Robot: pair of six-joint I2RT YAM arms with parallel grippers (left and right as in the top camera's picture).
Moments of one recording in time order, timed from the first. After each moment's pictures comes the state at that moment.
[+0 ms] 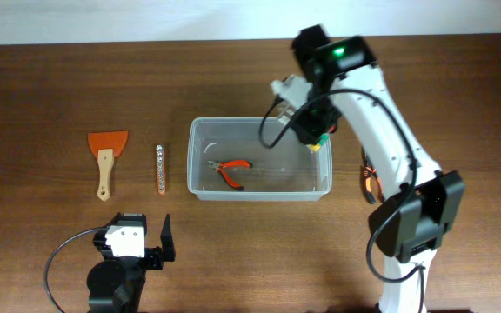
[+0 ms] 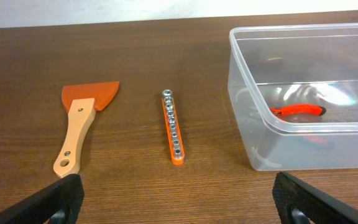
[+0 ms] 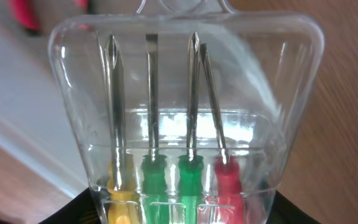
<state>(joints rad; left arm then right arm) -0.03 0.02 0.14 -0.47 0.01 0.02 0.38 2.10 2.12 -1.51 0.01 -0.49</state>
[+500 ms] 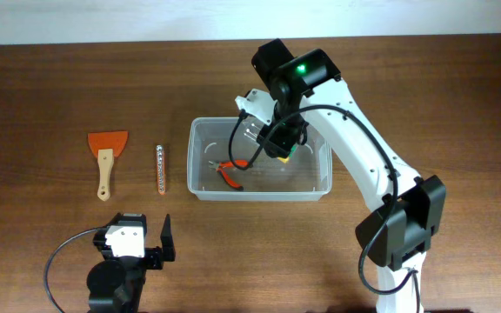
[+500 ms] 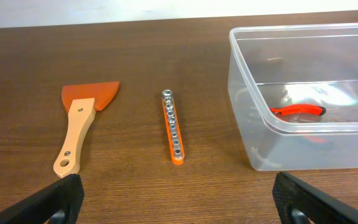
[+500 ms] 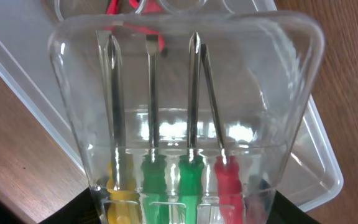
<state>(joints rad) -0.03 0.02 0.14 -0.47 0.01 0.02 0.50 2.10 2.12 -1.48 -0.07 -0.49</state>
